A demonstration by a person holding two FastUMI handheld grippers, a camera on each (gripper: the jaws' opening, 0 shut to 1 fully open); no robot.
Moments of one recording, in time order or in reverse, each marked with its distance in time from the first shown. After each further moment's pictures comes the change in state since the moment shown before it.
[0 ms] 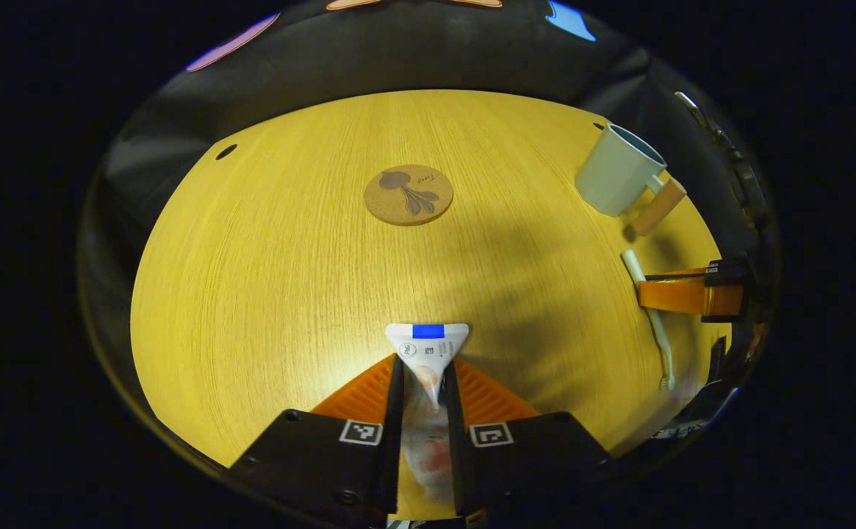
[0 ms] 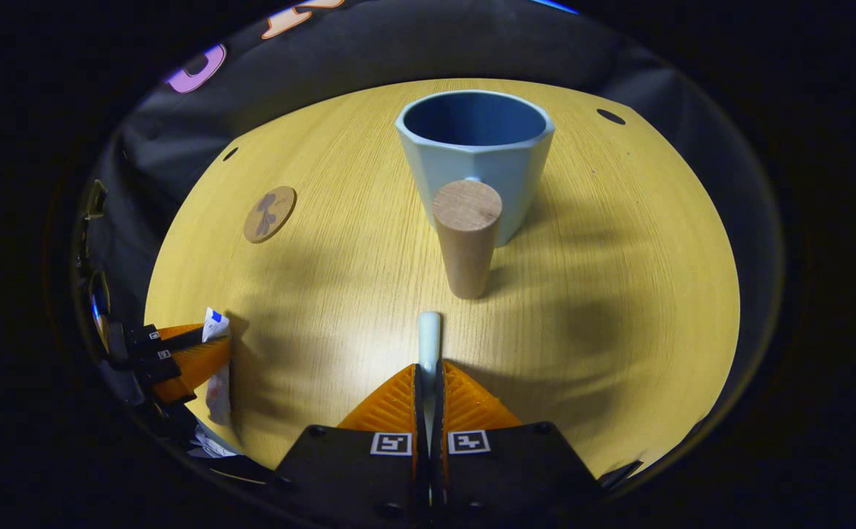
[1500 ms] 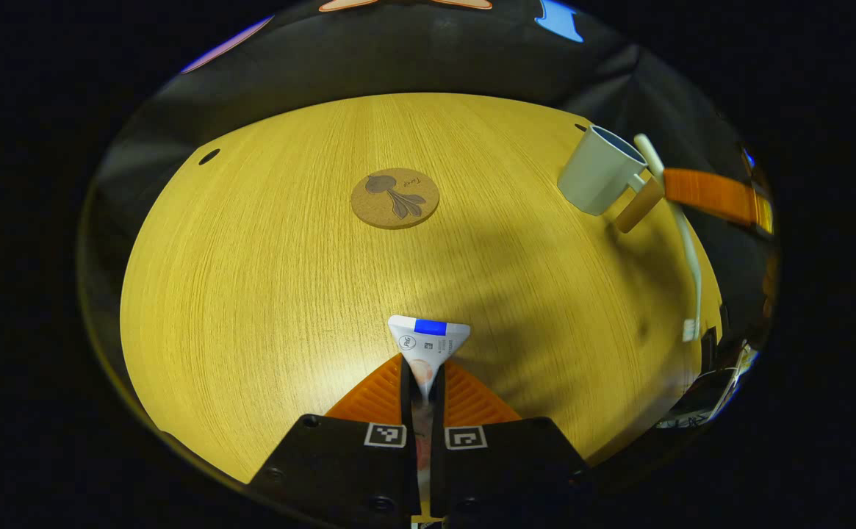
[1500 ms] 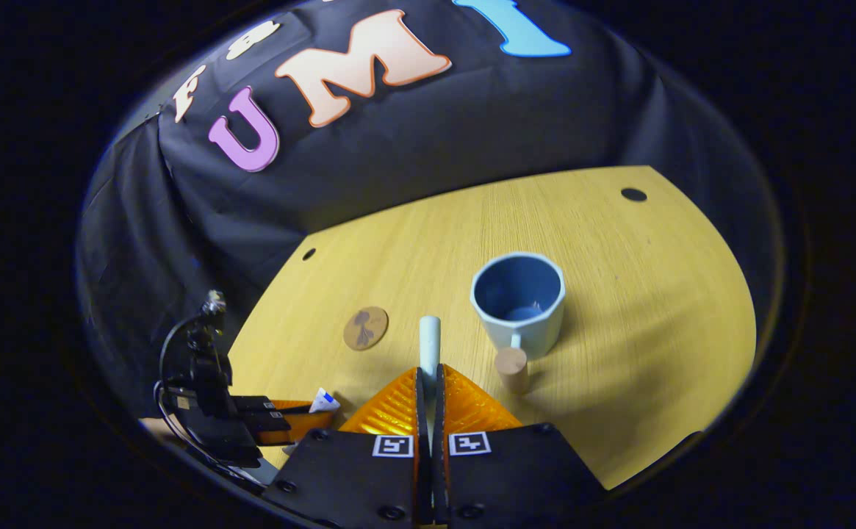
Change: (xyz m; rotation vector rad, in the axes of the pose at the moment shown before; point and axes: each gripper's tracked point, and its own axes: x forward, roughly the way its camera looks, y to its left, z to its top) left arm -0.002 0.000 0.001 0.029 -0.011 -0.072; right arm -0.094 0.042 0.109 0.061 -0.451 0.284
